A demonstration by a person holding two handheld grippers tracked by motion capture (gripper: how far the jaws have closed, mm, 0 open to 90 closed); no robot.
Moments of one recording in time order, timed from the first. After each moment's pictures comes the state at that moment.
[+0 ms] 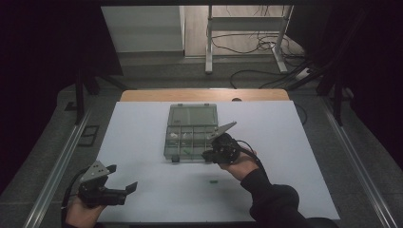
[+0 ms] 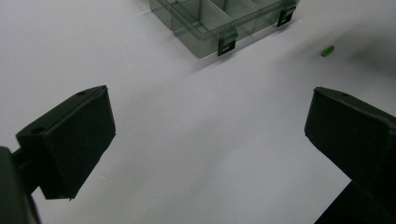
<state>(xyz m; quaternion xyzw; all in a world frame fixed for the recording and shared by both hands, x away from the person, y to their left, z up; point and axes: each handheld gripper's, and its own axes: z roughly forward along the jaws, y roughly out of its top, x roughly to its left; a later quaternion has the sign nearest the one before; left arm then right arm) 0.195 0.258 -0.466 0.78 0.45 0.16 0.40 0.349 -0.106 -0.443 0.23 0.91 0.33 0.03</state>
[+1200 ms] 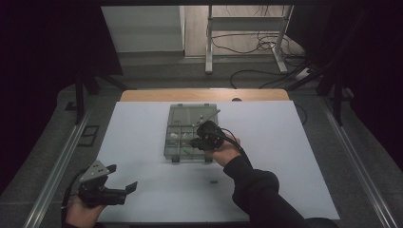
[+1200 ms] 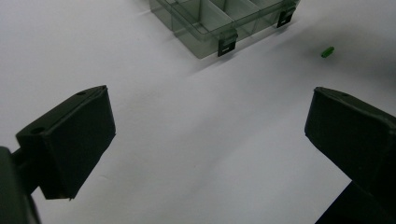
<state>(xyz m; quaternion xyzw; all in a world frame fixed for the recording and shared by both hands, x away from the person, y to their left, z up) 0.195 0.259 -0.467 0.78 0.45 0.16 0.40 0.384 -0.061 -0.443 0.23 0.91 0.34 0.05</state>
